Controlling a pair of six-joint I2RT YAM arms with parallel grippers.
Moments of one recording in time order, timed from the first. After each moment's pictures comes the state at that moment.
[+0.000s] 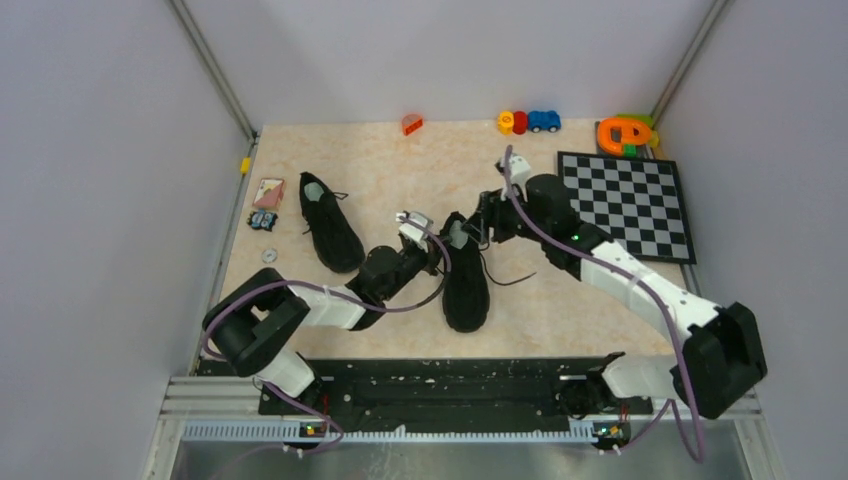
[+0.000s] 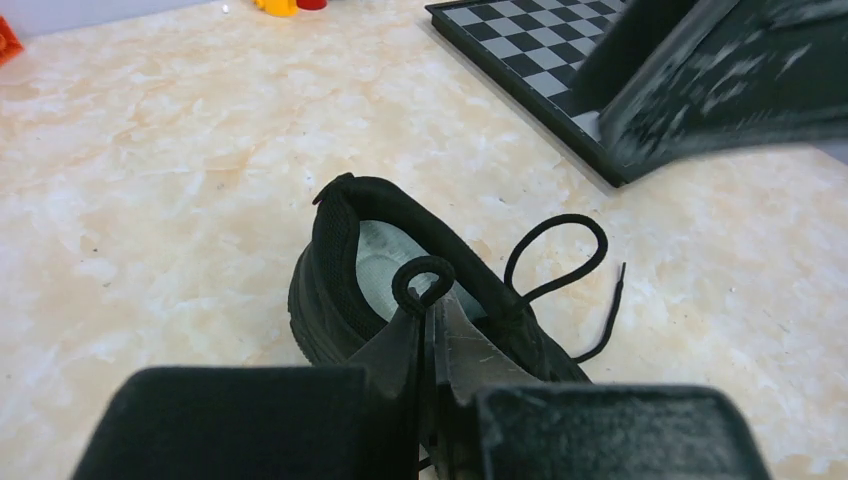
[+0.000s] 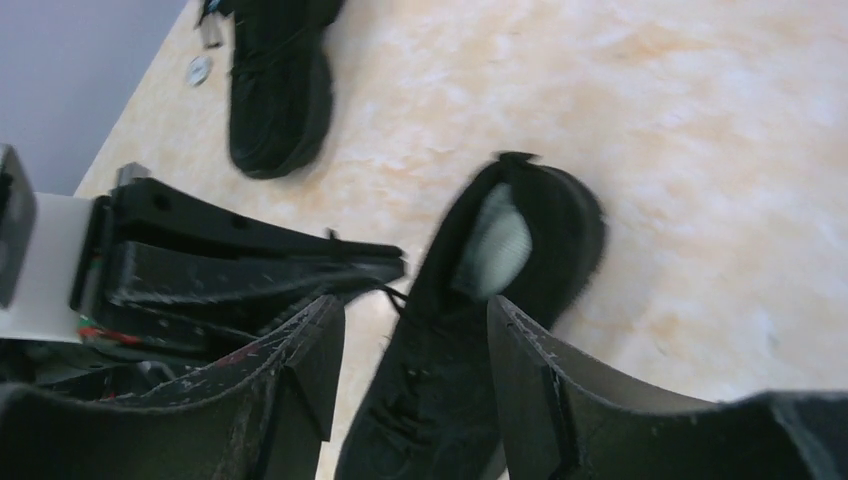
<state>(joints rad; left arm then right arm) -0.81 1.54 0.48 1.05 -0.07 -0.15 0.59 1.31 0.97 -0.09 -0.27 0.29</state>
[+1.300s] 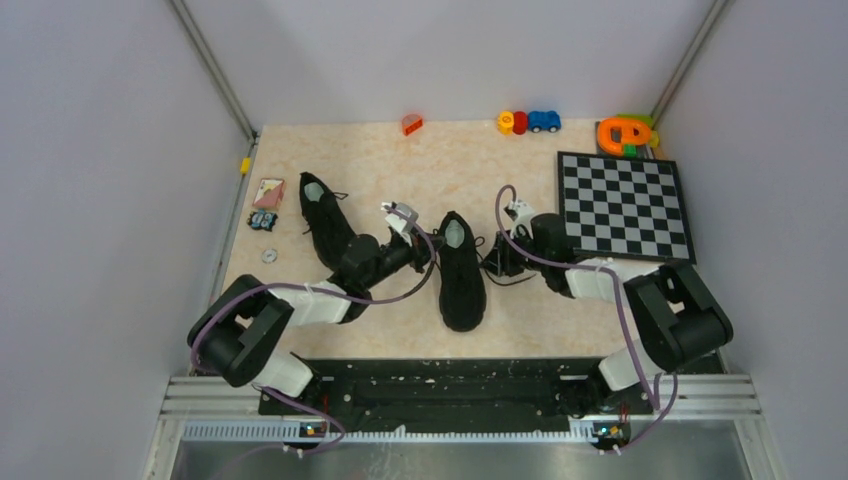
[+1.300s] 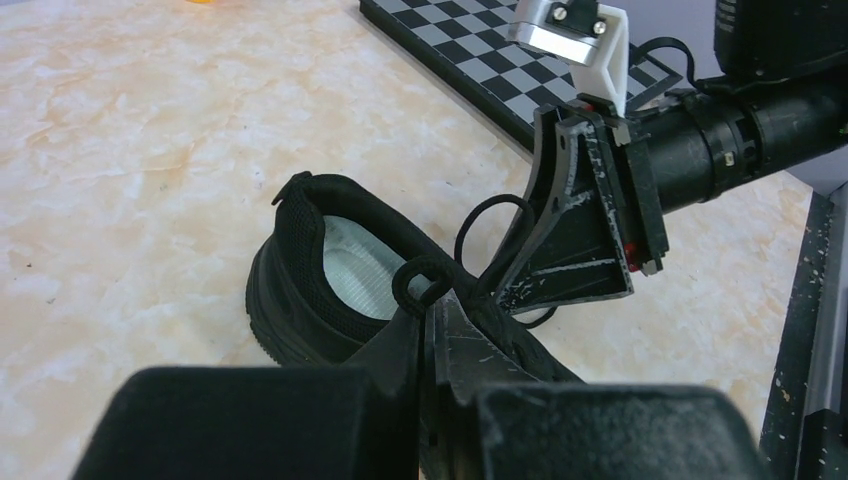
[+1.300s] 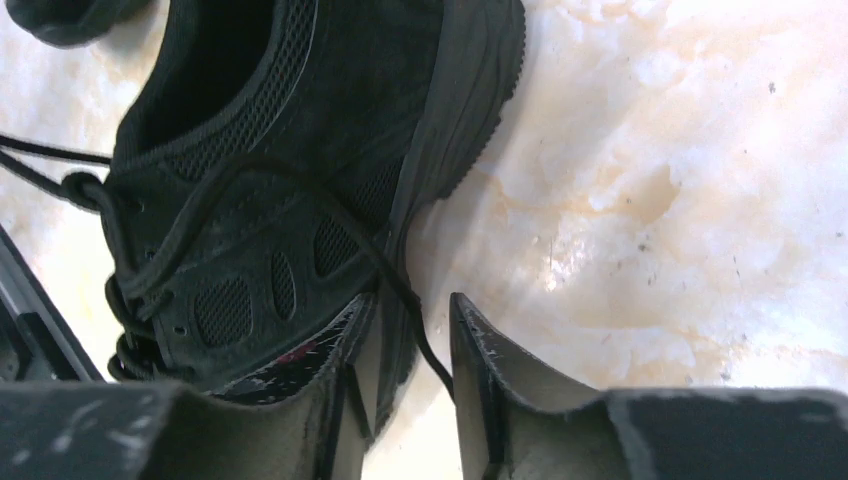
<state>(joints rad) -0.63 1.47 0.47 0.99 0.28 -0.24 0.43 1.48 0.56 0.32 -0.40 0.30</state>
